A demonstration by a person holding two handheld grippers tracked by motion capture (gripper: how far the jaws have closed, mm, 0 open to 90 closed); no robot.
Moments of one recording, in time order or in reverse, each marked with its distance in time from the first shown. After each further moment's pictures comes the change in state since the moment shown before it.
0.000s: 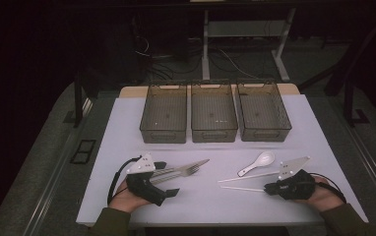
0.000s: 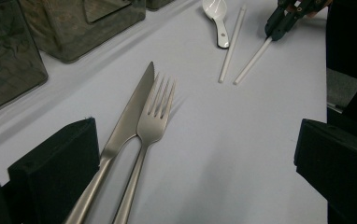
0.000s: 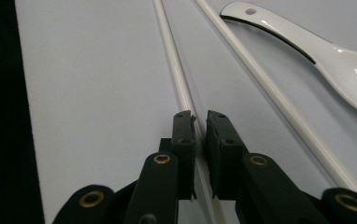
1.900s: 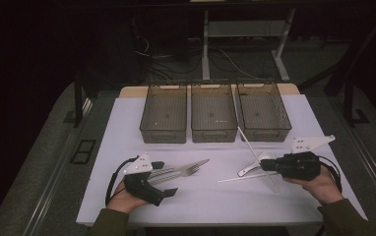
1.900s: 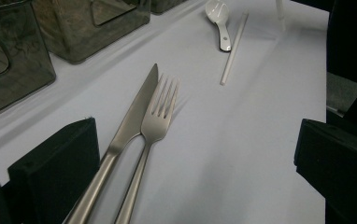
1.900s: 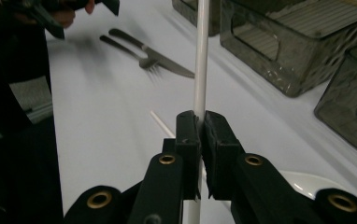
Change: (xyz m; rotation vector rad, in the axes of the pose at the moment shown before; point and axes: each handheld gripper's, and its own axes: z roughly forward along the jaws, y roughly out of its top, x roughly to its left) left arm 0.000 -0.002 -0.006 -0.018 0.015 -0.011; right arm -0.015 0.039 -0.042 -0.366 0.006 0.157
